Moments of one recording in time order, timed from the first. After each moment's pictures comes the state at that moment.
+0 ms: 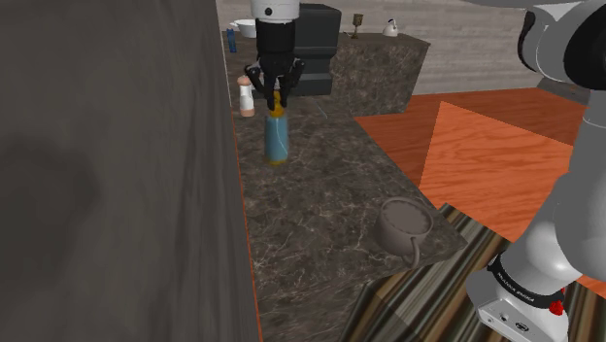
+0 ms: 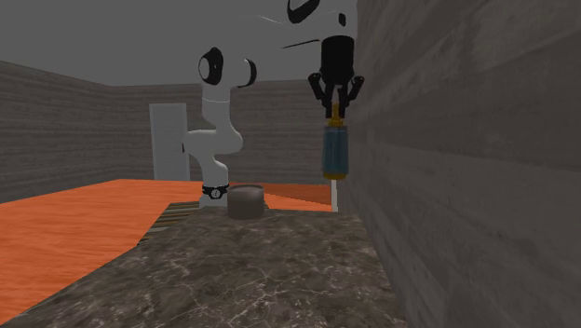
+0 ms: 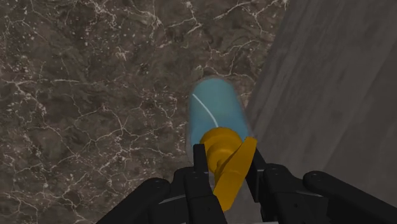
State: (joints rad) arm 0.25 0.35 0.32 -1.24 -0.13 1.57 0.63
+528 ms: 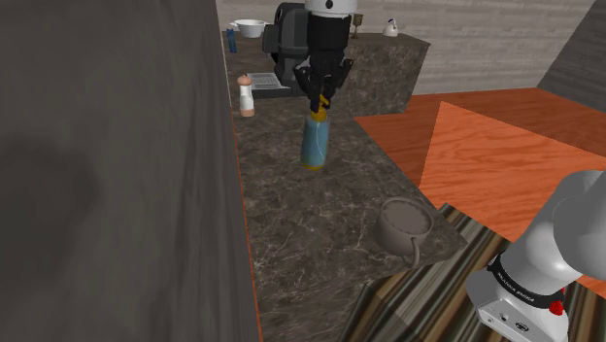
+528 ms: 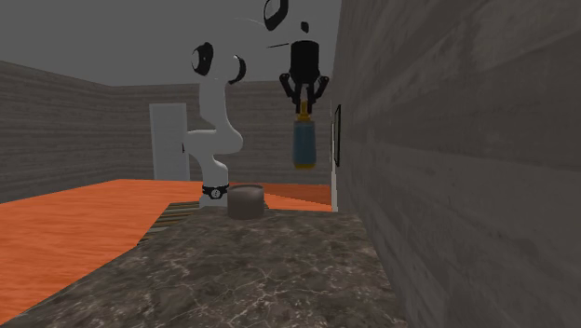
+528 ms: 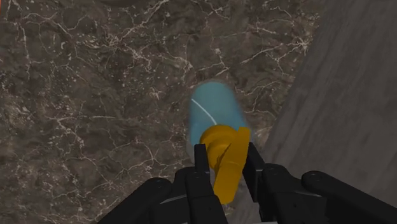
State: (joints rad) arm 0.18 -0.03 0.31 -1.68 -0.01 1.65 0.56
